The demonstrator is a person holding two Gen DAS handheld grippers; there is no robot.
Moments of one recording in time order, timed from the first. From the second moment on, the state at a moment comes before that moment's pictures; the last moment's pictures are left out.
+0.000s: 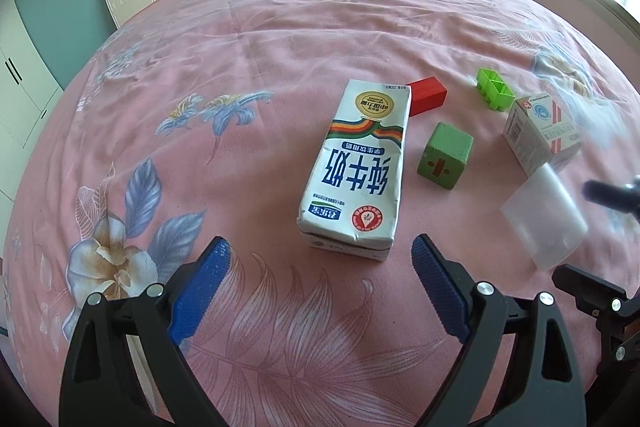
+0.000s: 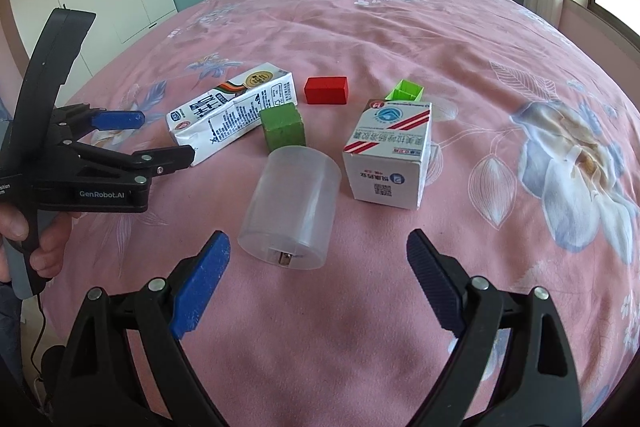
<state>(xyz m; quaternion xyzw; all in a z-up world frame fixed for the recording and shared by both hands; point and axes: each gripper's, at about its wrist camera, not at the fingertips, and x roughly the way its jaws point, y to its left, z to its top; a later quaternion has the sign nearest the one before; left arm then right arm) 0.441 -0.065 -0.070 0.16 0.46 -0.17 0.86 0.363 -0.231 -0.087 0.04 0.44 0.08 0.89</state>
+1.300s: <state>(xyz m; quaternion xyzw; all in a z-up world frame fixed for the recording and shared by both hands) 0.439 -0.078 -0.084 0.17 0.46 -0.20 0.85 0.367 -0.220 -0.099 0.00 0.46 0.08 0.89</state>
